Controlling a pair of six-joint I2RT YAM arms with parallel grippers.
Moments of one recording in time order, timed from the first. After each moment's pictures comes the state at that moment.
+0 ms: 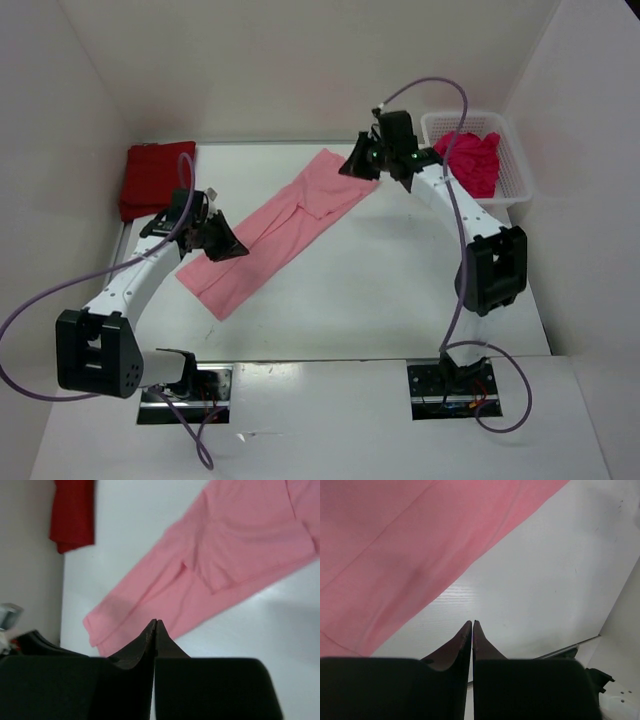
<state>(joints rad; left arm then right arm) -0.10 1.29 0.94 -0.60 0.38 -0.65 0.35 1.85 1.75 -0.48 -0.29 0.59</state>
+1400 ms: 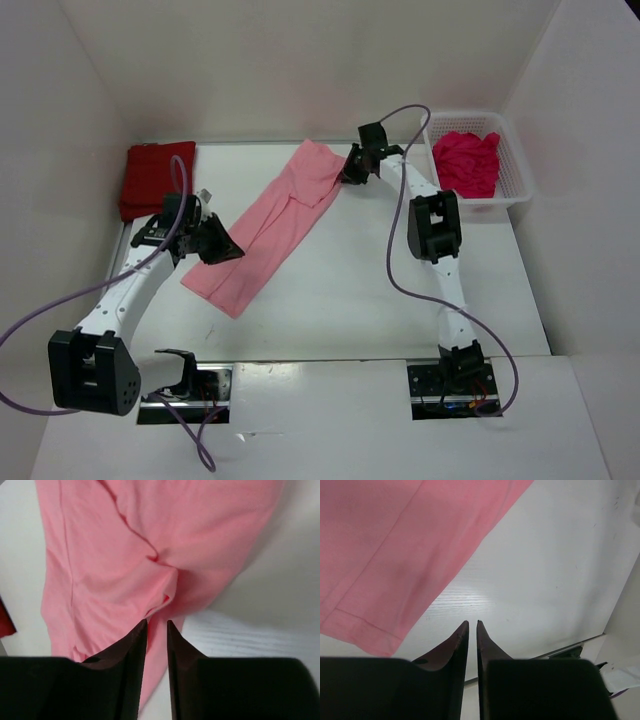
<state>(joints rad) -0.08 1.19 0.91 -0.63 0.37 -0.61 0.29 2.54 2.22 -0.50 -0.19 0.73</state>
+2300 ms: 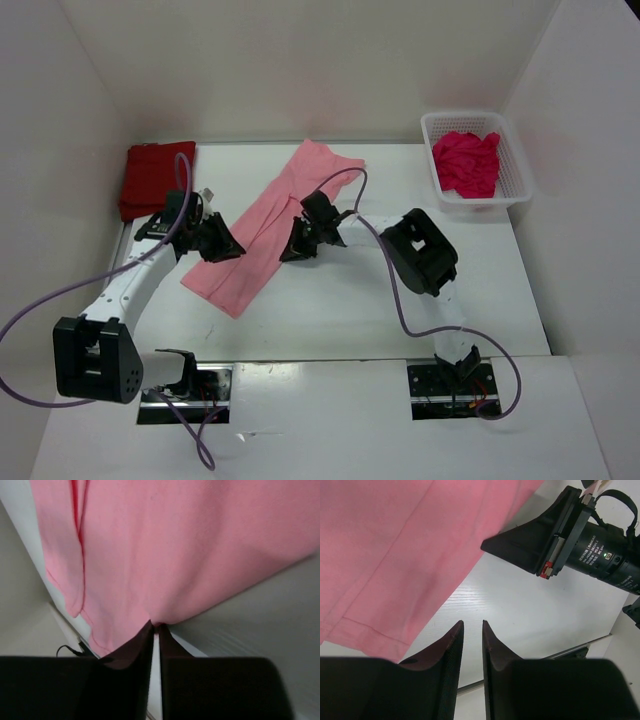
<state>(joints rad) -0.07 1.26 0.93 -0.62 0.37 -0.58 0.69 2.18 1.41 -0.09 -0.42 0.93</state>
